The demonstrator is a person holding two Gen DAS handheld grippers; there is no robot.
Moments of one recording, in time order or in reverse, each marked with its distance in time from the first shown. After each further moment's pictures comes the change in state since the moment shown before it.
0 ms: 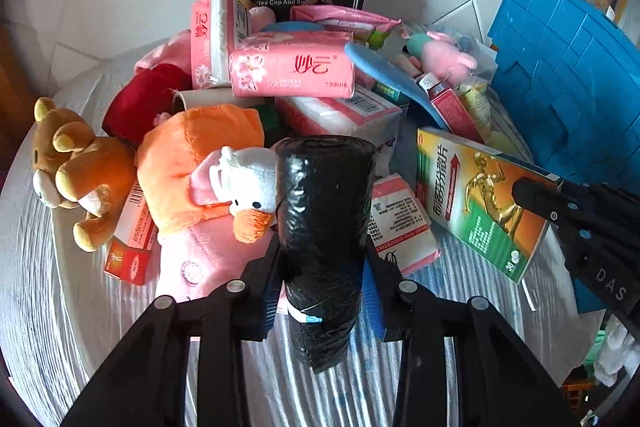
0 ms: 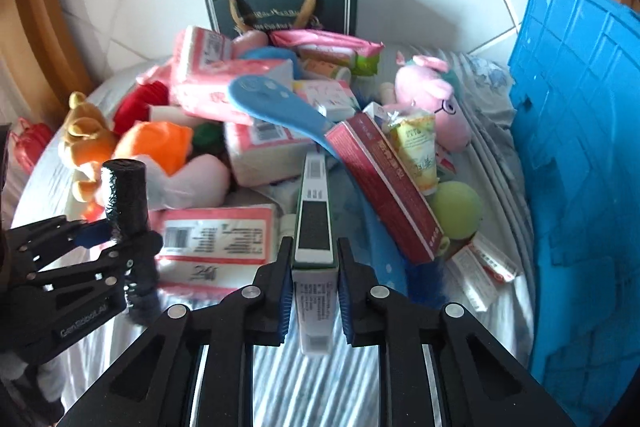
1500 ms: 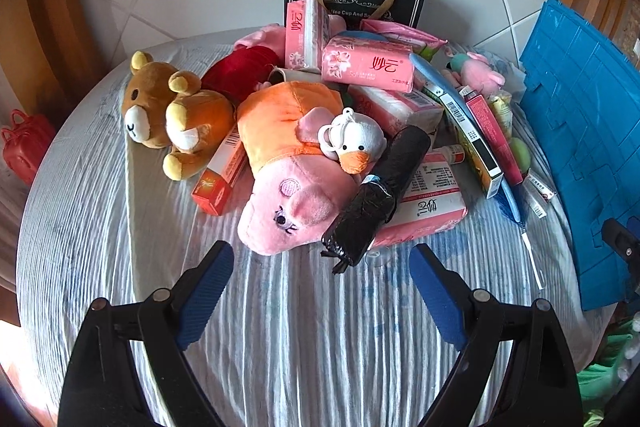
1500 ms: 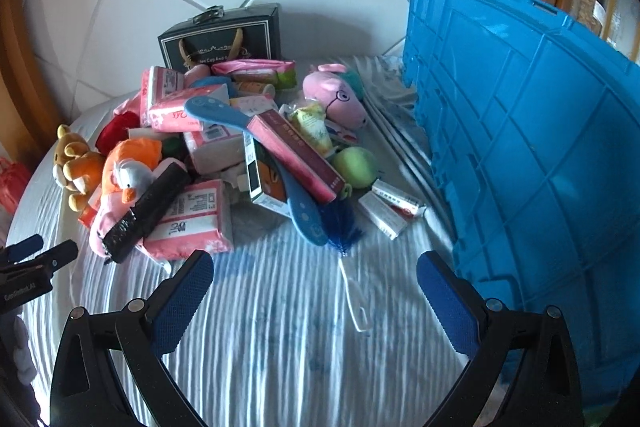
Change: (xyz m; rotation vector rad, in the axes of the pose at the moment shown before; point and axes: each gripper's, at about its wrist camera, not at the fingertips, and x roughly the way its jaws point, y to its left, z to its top) left arm -0.054 0.040 -0.052 -0.037 -0.014 0.100; right arm -0.095 -0.049 -0.057 0.170 -0.055 -0.139
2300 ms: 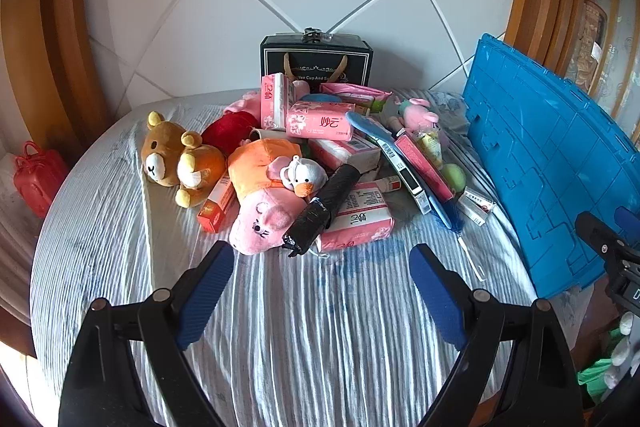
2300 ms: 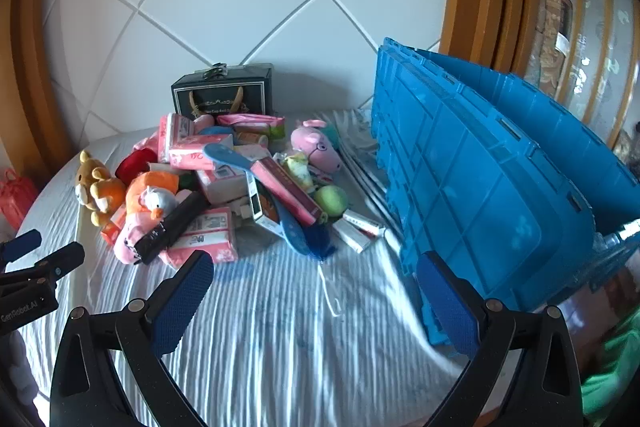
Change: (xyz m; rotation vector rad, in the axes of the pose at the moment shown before) left arm -0.125 -0.028 -0.042 0.050 -0.207 -0.065; right arm -0.121 0.006 -0.032 -0.001 -0.200 -0.062
